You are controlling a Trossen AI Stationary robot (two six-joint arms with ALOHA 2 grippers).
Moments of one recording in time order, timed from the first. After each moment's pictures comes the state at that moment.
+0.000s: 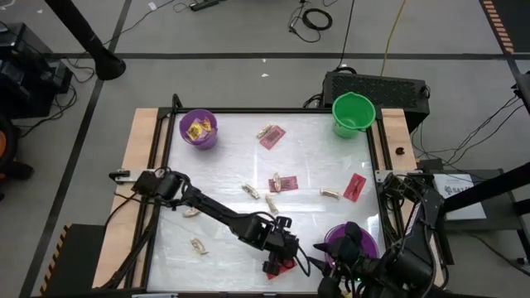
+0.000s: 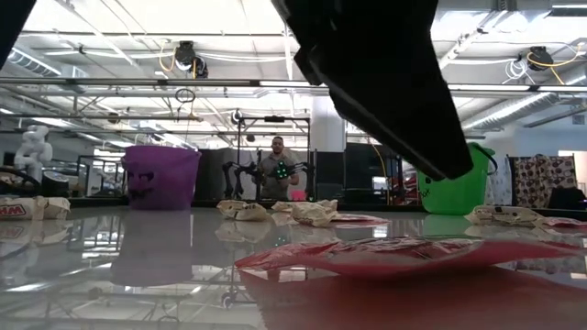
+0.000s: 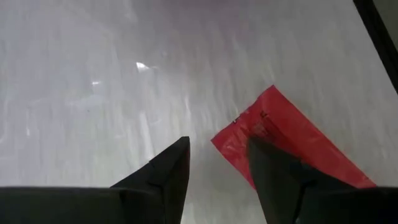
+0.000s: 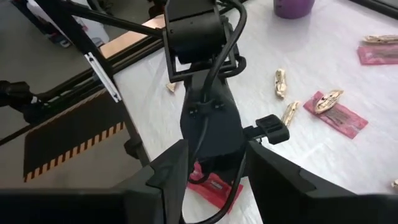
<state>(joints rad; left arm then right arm) -0.42 2.27 1.83 -0.54 -0.08 -0.10 0.92 1.99 2.31 -1.52 0.84 1.45</state>
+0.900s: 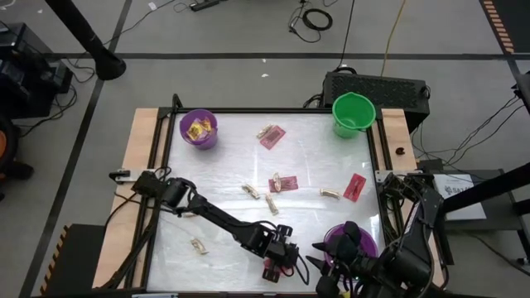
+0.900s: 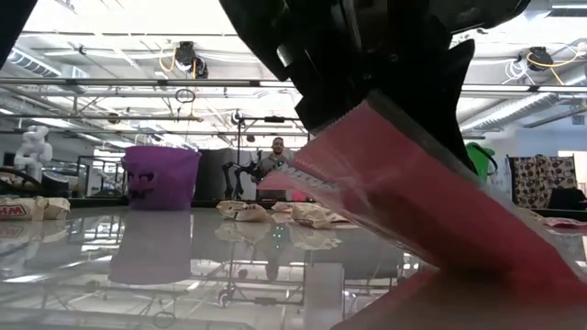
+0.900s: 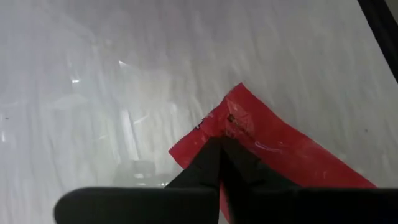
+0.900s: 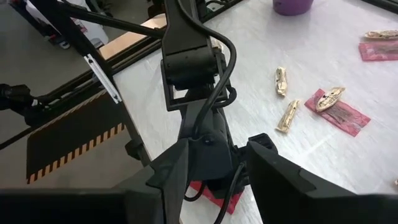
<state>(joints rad) -0.45 2.38 1.84 -0.52 -0.03 -0.11 0.91 1.99 2.31 -1.52 0.83 1.45</state>
